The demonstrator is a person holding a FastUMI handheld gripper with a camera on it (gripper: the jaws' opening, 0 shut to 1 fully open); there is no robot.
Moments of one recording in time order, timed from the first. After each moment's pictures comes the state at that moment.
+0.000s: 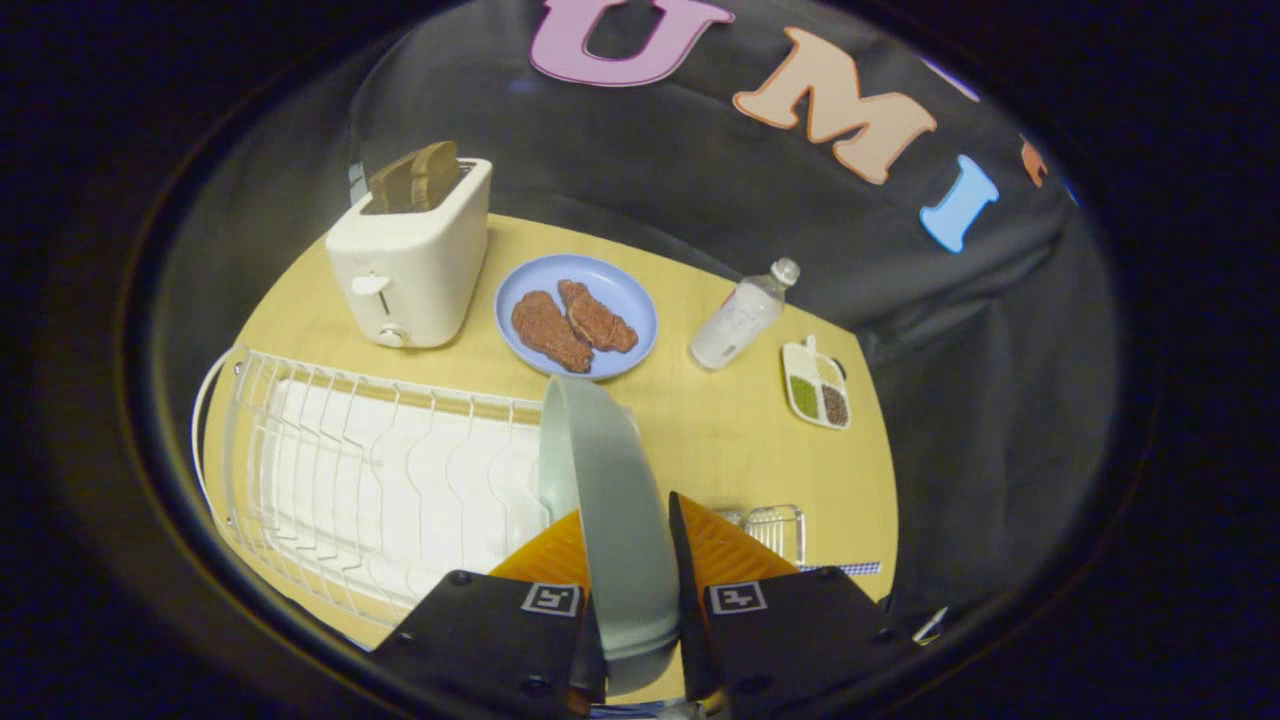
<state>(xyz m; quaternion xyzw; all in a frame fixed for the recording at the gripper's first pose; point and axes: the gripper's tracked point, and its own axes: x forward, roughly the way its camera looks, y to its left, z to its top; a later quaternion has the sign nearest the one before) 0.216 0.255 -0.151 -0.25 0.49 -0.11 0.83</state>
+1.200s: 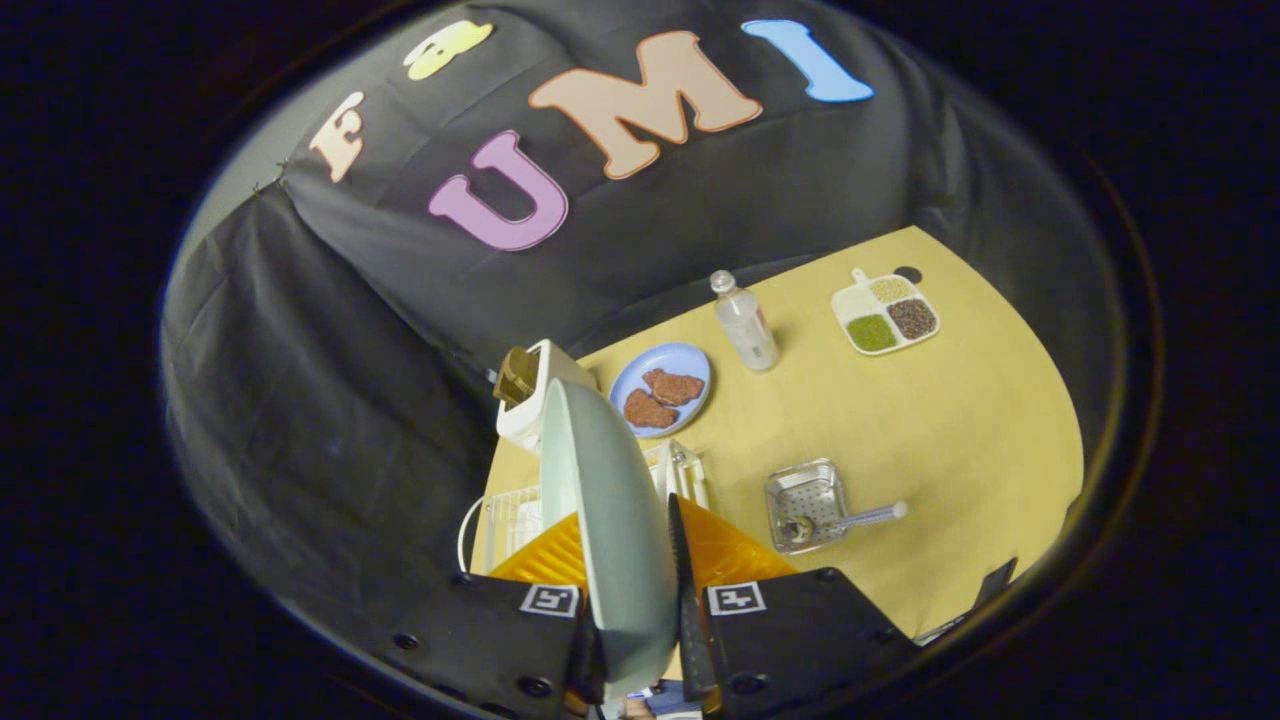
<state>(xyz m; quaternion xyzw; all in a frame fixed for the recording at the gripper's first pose) 0.151 0.148 -0.038 0.24 0.44 0.04 0.86</state>
